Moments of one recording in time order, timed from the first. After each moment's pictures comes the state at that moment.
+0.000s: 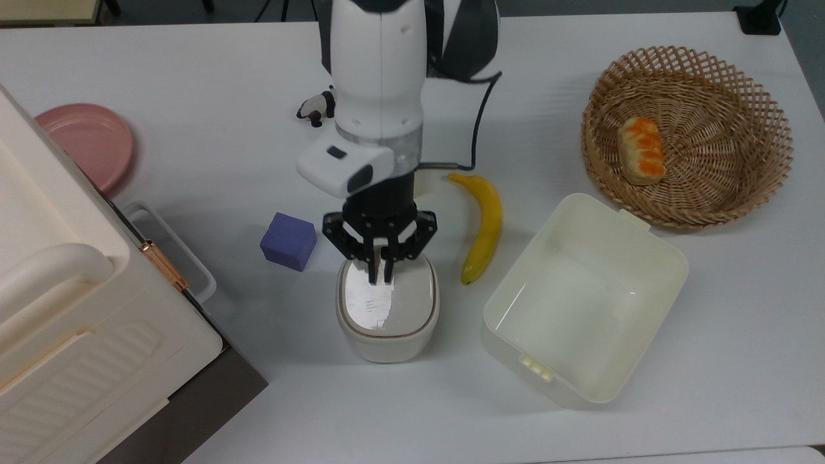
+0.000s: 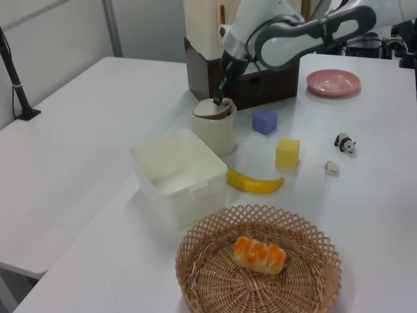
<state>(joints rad) 0.24 0.50 -0.16 -1.43 0.02 2.36 0.03</state>
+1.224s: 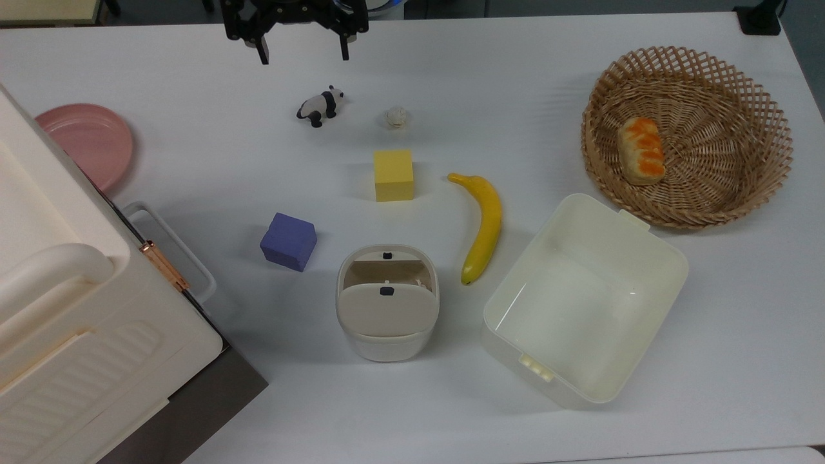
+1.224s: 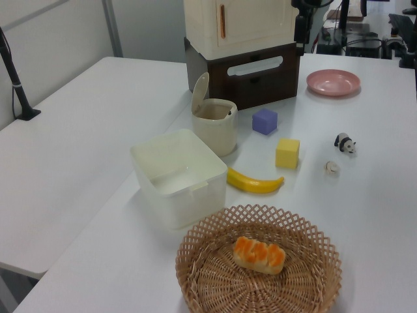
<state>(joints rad) 0.13 0.09 -0.17 -1.54 0.02 1.63 -0.14</state>
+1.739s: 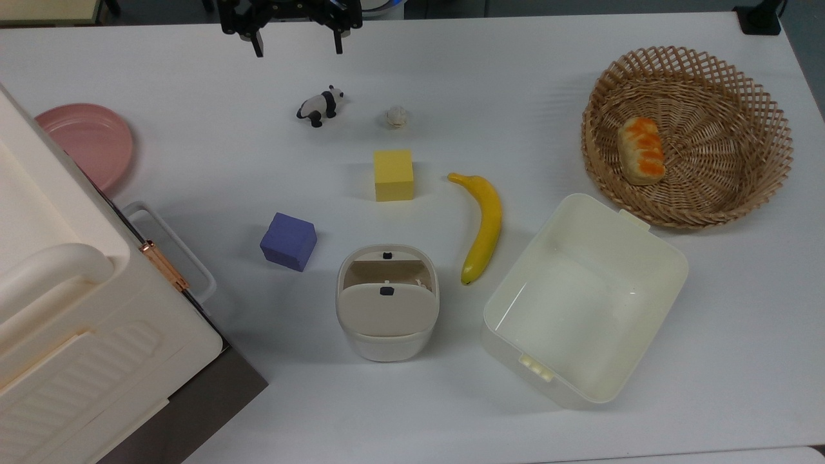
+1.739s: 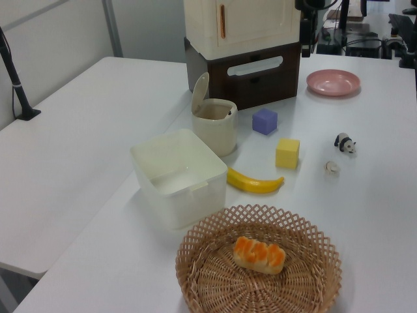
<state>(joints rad) 0.13 0.09 -0.17 -1.54 -0.01 1.58 -0.14</state>
